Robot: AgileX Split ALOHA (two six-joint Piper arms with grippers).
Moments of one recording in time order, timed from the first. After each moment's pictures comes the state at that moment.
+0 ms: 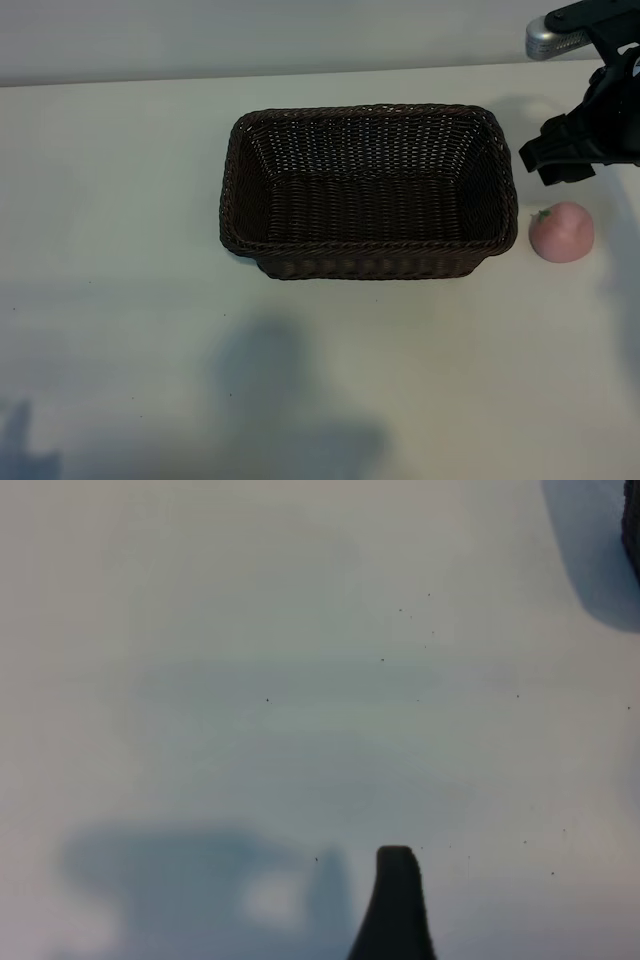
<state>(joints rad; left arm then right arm) 0.02 -0.01 -0.50 -0.03 1.09 0.02 0.19 1.57 -1.19 0.04 0.90 -0.10</state>
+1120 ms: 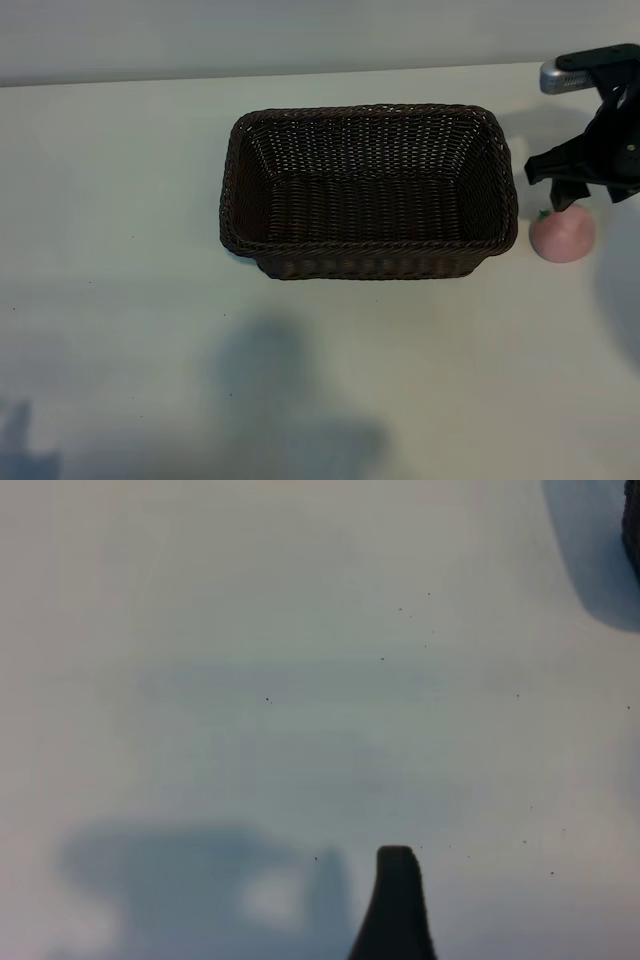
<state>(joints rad) 0.02 -0.01 -0.50 -0.03 1.09 0.01 0.10 1.80 -1.19 0.01 0.83 0.01</state>
